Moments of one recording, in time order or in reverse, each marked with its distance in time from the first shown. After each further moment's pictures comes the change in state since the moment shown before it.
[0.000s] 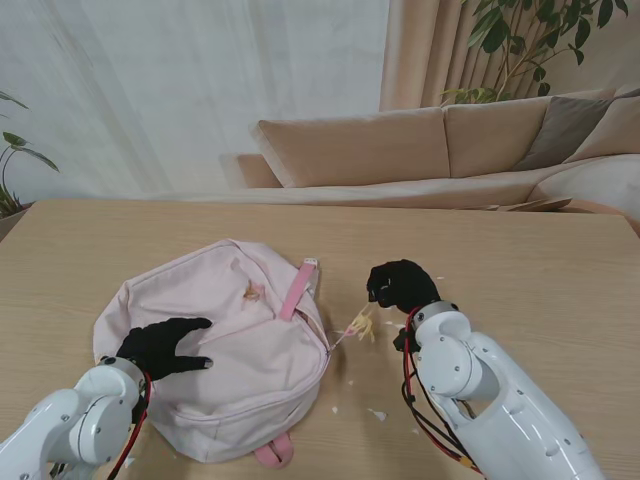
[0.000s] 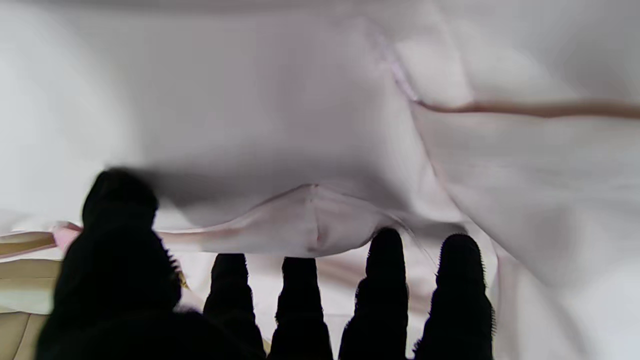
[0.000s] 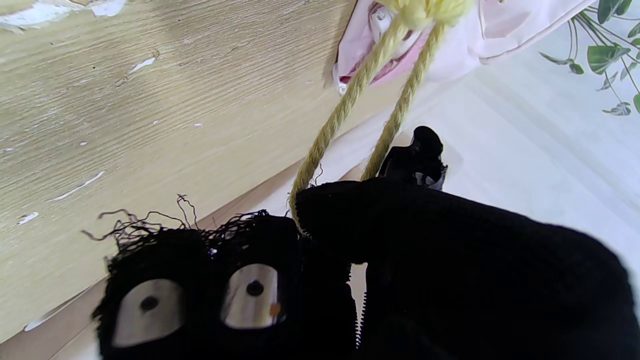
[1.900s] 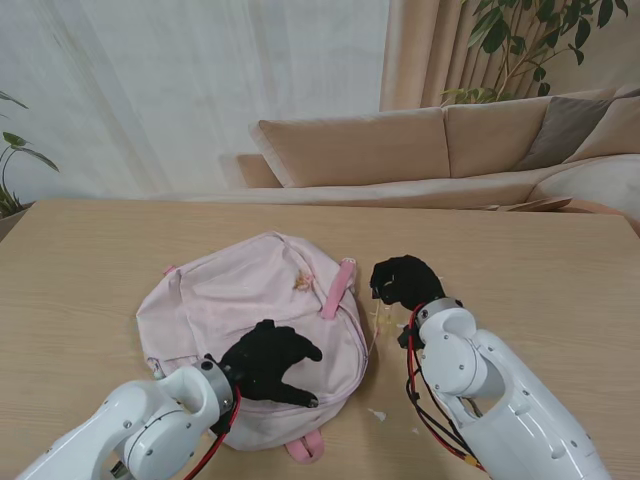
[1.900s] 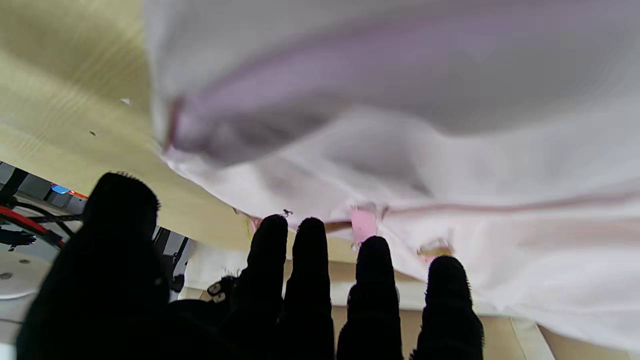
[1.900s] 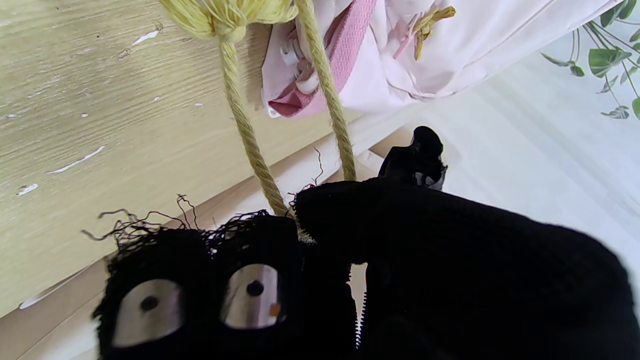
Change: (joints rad) left arm -0.103 0.027 0.322 -0.209 -0.015 -0.216 -0.094; right arm -0.011 0.009 0.021 -0.037 -0.037 0.008 0.023; left_hand -0.086 -0.031 0.175 -0.039 0.163 0.297 0.245 -0.007 0.114 0.104 0.089 0.047 -0.052 -0.094 0.017 0.000 -0.126 -0.105 -0.058 0.000; right_hand 0.000 0.001 0.000 0.000 0.000 0.000 0.000 0.000 0.000 0.000 0.000 0.000 0.000 0.000 0.000 0.000 0.000 0.000 0.000 0.000
